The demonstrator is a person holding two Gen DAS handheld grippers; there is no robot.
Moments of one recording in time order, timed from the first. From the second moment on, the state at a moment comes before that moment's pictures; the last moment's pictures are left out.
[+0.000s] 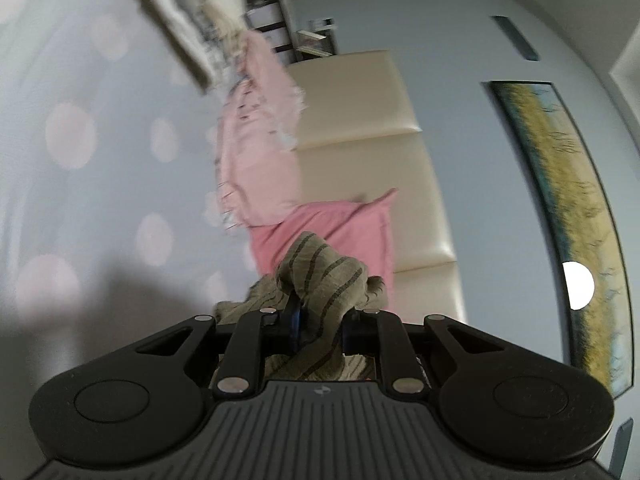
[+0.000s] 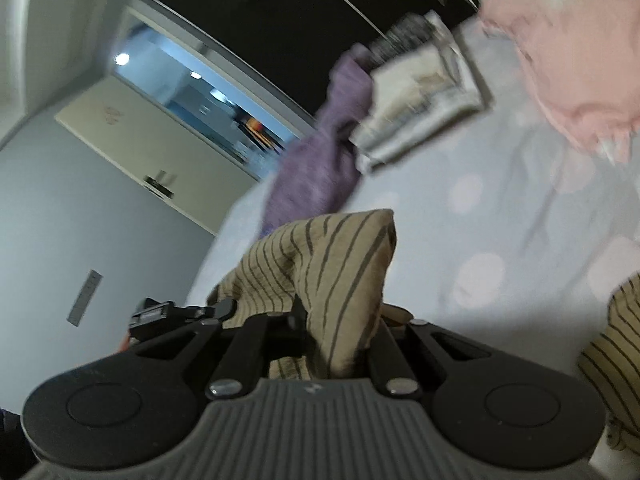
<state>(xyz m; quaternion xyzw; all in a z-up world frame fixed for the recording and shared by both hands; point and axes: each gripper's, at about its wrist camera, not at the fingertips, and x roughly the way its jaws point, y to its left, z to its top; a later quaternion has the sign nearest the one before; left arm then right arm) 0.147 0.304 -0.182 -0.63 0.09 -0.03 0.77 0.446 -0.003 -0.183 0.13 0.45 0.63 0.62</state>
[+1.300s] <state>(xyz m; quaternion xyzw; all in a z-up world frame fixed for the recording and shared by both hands) -0.122 -0.020 -0.177 -0.41 0.38 -0.06 0.83 0.068 -0.260 -0.261 0.06 0.50 0.62 0.60</state>
